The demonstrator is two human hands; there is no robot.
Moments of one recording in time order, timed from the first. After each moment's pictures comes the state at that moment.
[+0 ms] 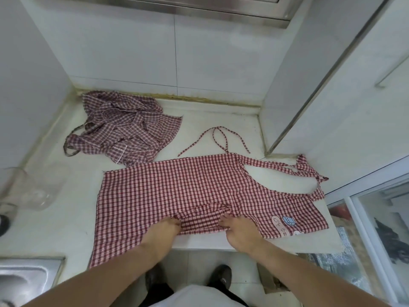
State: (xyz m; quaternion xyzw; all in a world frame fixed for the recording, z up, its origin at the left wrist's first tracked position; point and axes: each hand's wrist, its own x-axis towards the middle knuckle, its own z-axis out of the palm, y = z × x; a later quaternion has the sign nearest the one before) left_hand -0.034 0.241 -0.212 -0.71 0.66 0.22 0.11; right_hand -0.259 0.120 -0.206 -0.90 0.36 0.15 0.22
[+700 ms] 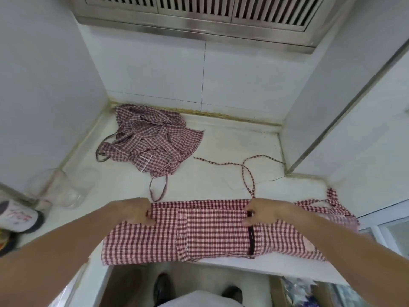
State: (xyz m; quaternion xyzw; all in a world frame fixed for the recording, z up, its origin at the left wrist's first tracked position) left_hand 0.119 0.225 -0.154 -0.73 0.50 0.42 0.19; right_hand -0.209 0.025 -0.125 -0.81 0.31 0.36 0.34
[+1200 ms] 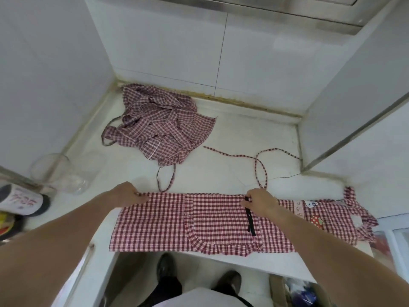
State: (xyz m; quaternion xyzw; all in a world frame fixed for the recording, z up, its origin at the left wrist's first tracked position) left_hand 0.177 0.240 -0.199 -0.86 0.32 0.40 0.03; right_hand -0.178 0.007 -0.212 -0.84 0.44 0.22 0.22
